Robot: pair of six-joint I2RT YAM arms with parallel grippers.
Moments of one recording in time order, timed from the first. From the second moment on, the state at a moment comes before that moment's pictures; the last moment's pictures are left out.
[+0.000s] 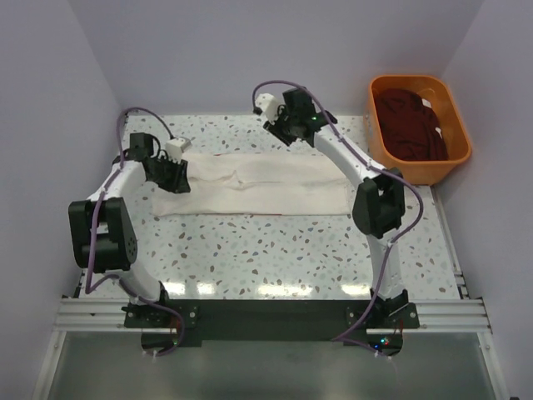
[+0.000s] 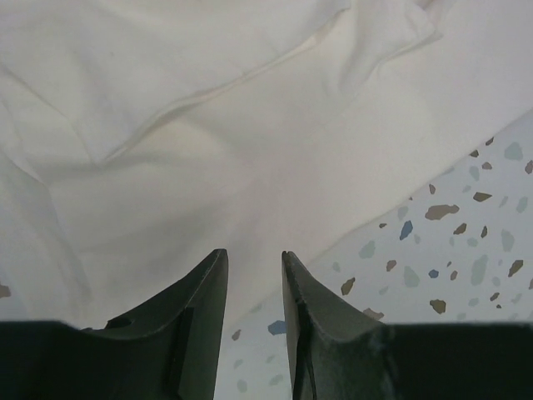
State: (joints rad) left arm 0.12 1.68 1.18 -0.58 0.53 0.43; right arm 0.51 2.17 2.06 -0.58 -0.07 -0.60
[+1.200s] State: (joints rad) left arm 0.03 2.38 2.03 -0.61 0.25 0.22; right arm 0.80 1.85 1.23 -0.97 -0.17 -0.64
